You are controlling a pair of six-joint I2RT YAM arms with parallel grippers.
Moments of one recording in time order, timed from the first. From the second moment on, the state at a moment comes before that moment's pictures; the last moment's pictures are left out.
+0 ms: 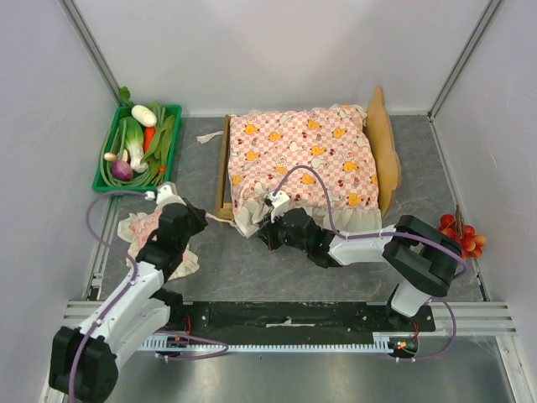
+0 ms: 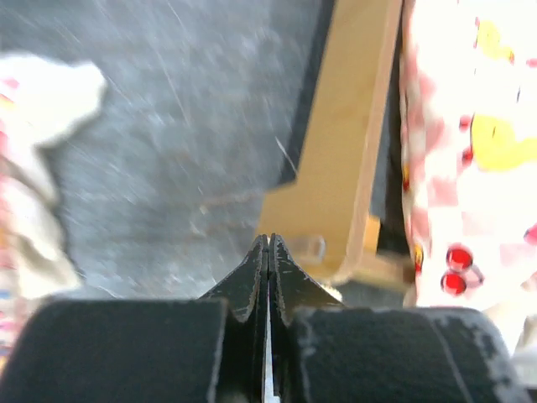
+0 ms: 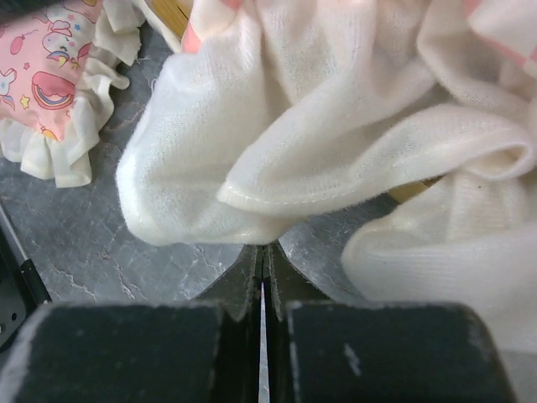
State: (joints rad) left arm -0.36 0.83 0.35 -0.04 -0.25 -0.71; right arm 1.00 1.66 0.69 0.57 0.02 0.40
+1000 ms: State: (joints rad) left arm 0.11 0.86 0.55 -0.10 -0.04 -0.57; right arm 1.01 1.64 0.66 0.51 0.09 0.45
